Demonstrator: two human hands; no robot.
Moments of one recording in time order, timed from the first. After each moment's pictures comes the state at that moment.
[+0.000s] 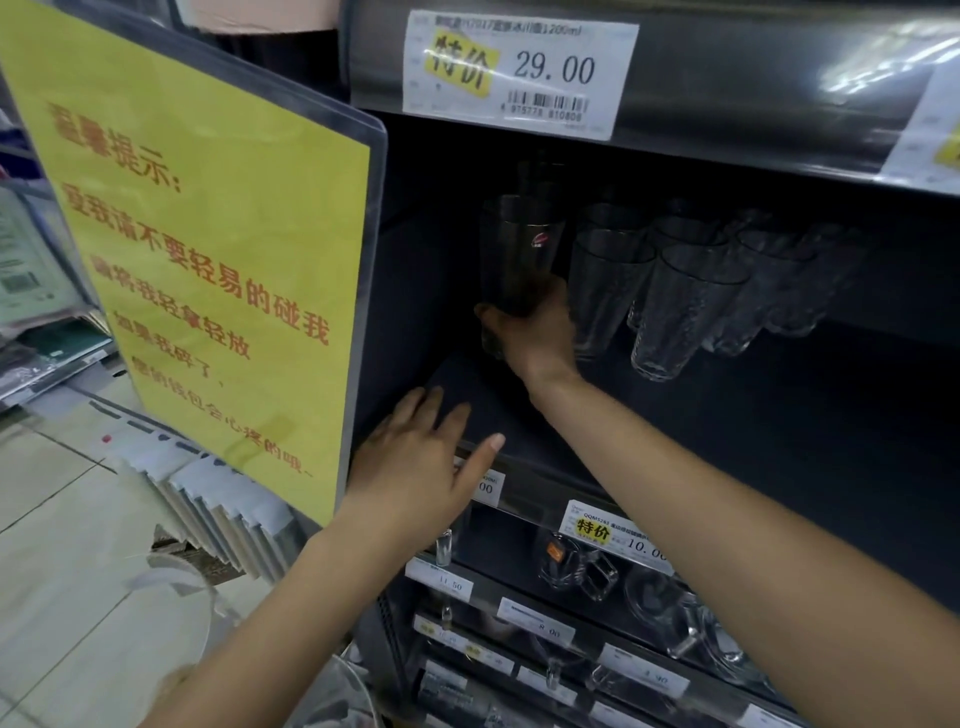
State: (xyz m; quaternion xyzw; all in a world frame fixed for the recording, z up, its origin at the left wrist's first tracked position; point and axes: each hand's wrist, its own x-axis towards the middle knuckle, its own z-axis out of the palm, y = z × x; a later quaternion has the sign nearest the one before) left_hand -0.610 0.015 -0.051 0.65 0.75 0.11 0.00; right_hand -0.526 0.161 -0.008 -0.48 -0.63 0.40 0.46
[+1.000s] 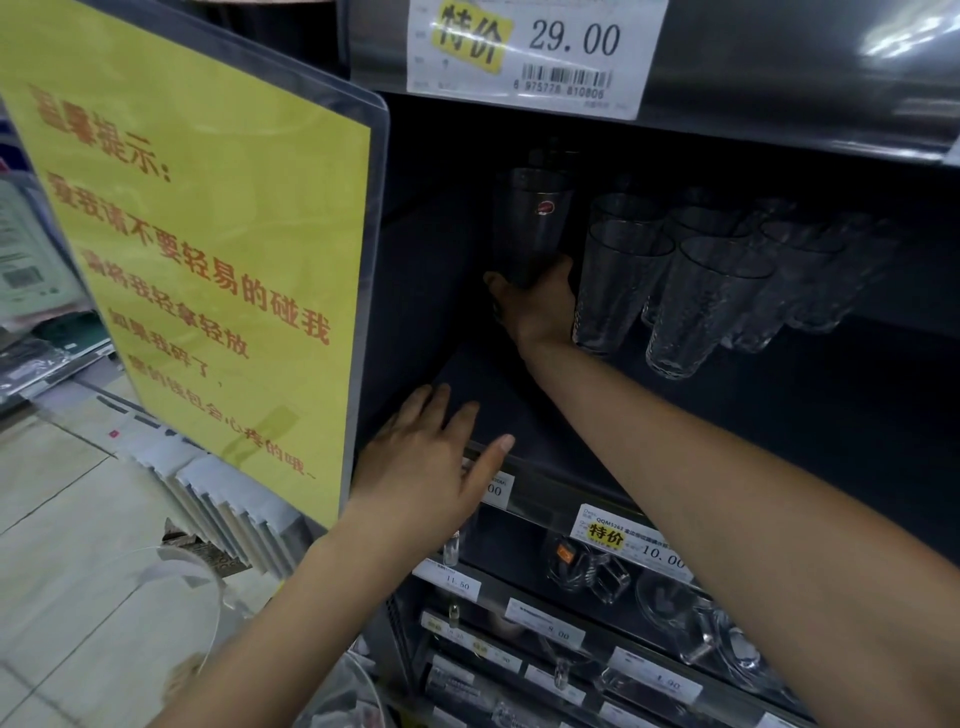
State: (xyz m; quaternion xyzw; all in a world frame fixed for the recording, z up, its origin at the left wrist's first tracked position) left_hand -0.611 0.015 -0.053 0.65 0.75 0.10 0.00; right_hand -0.559 0.207 -0.016 -0.53 -0.58 0.37 0.49
